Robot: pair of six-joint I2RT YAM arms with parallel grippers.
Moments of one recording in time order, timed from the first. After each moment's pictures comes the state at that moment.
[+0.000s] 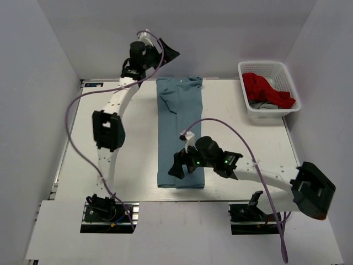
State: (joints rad) left arm -0.28 2.40 2.32 -0.04 0.40 -0.74; right arm 1.01 1.29 0.67 0.07 -0.30 0.39
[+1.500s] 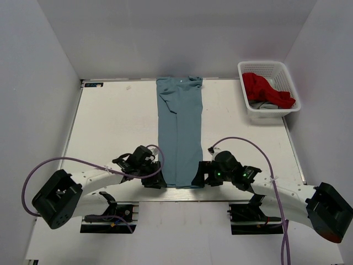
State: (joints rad) left arm -0.73 1.19 0.41 -0.24 0.36 -0.80; right arm 0.87 0.99 0.31 -0.11 -0.22 0.75
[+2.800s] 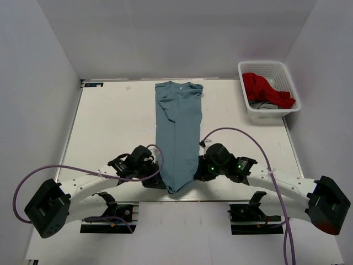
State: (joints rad) left arm -0.77 1.07 0.42 -0.32 0.44 -0.84; right arm 0.95 1.06 0.52 -0.30 -0.18 0.63
